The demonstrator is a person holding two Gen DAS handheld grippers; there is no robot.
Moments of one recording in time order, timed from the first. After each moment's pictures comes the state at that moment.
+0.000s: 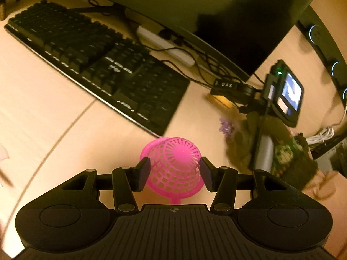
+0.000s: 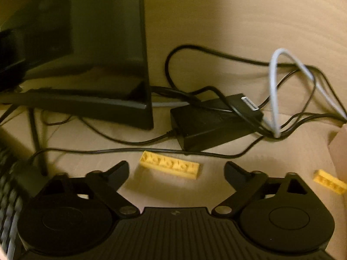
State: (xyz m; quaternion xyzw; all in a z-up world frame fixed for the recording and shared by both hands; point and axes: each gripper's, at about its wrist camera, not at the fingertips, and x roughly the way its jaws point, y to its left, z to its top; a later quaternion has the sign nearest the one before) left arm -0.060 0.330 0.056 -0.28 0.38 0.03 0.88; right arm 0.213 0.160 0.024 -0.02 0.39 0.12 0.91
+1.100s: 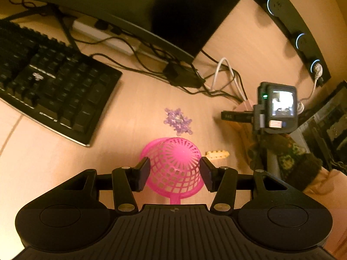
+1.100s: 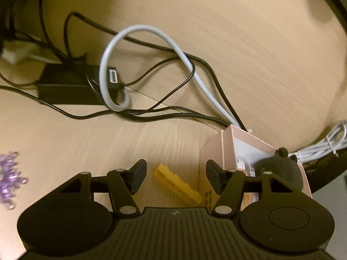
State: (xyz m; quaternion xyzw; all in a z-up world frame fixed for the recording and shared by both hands) left arm -0.018 0.281 0.067 -0.25 0.39 -0.09 0.88; right arm 0.209 0.042 0.032 -0.24 0.38 -0.01 0.90
